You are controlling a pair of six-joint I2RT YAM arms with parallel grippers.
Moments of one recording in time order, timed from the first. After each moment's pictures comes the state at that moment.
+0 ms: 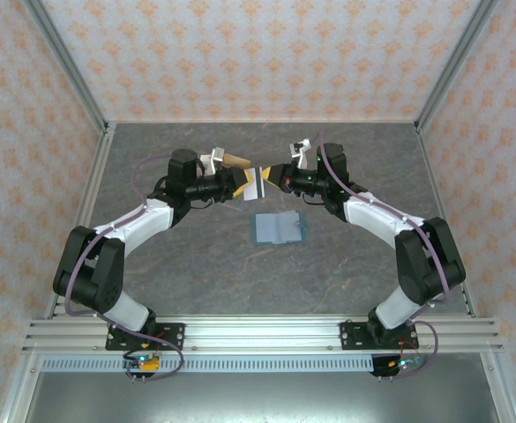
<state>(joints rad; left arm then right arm) -0.29 1.54 0.93 0.24 0.79 -1.09 0.42 1.60 1.01 0.28 -0.78 0.97</state>
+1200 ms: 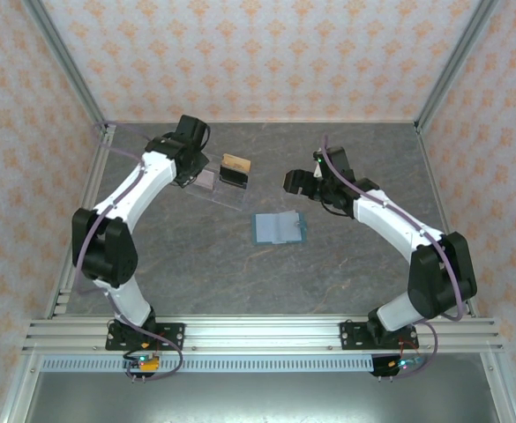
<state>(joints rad) -0.26 1.77 1.57 -0.90 -0.26 -1.10 0.42 1.49 1.08 -0.37 -0.13 0.55</state>
